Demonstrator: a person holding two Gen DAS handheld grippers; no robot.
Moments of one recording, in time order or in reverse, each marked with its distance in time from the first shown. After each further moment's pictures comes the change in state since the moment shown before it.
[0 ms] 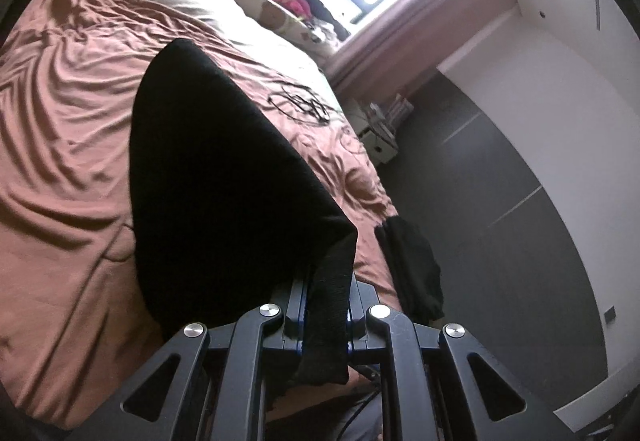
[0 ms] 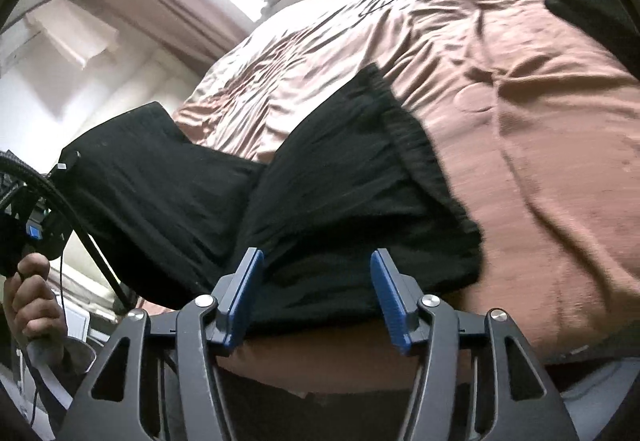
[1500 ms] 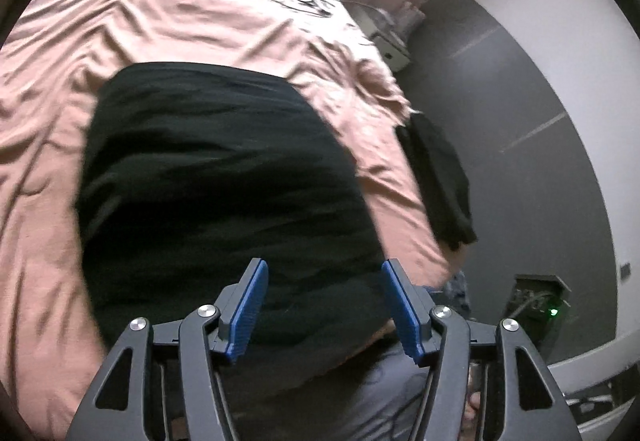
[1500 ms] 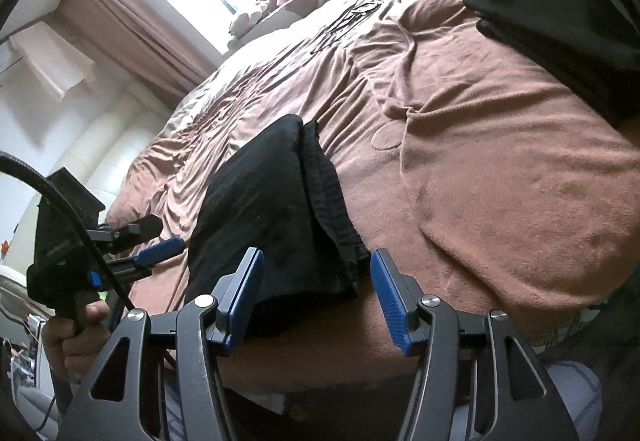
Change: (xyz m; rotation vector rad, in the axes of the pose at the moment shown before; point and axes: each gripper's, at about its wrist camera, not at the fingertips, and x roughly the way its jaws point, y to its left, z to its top) left arm 0.136 0.010 -0.048 0.031 0.311 0.053; right arm -0.054 -0.044 0.016 0.028 -0.070 -0.077
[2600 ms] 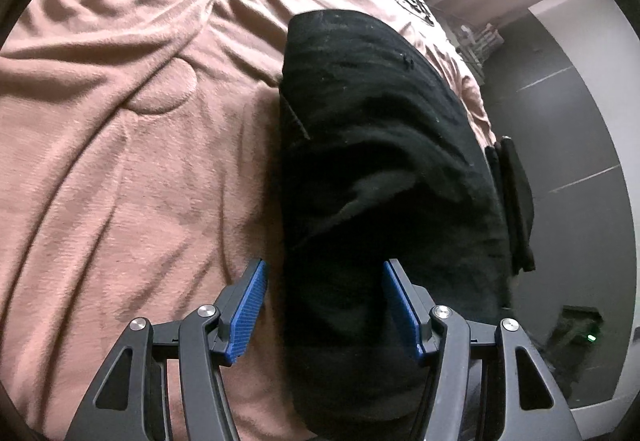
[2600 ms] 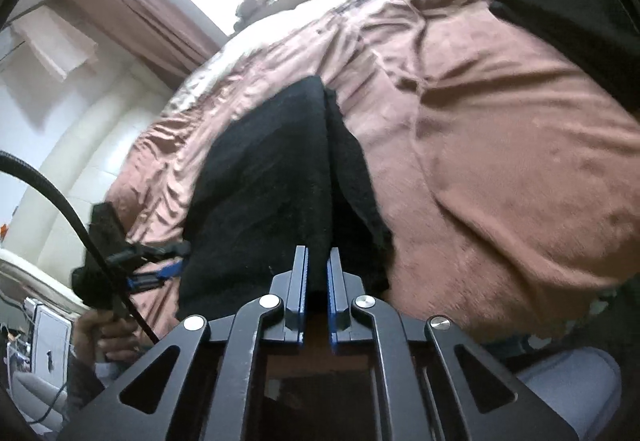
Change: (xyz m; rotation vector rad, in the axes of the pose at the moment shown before) left arm 0.002 0.117 -0.022 -0.193 0.018 0.132; right arm 0.022 -0.003 -0.020 -0.008 0.062 -0.009
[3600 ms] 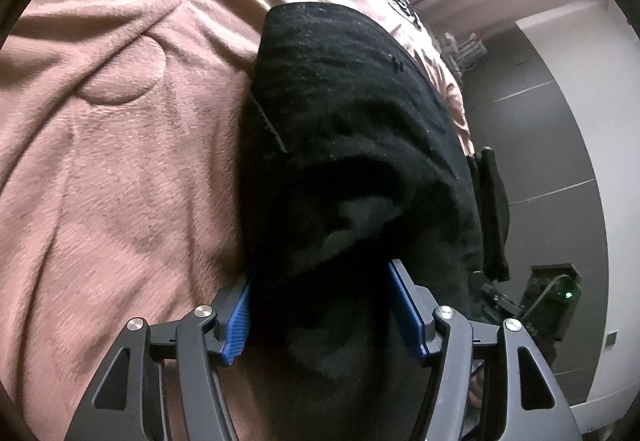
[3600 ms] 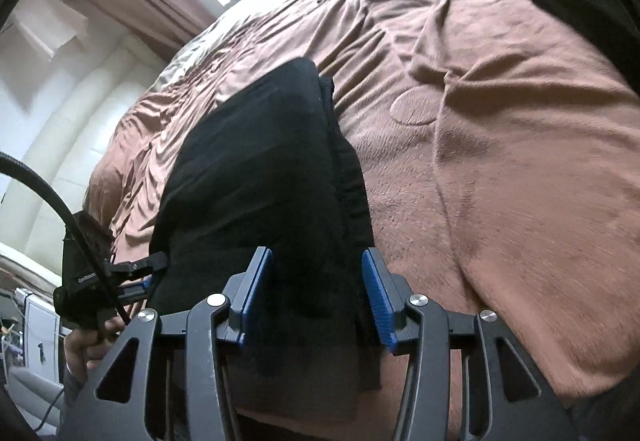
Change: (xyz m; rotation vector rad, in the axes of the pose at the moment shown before) left arm 0.029 0.008 0.014 -0.043 0.010 -0.136; right arm 0.078 -0.001 0.052 -0.051 0.111 0.007
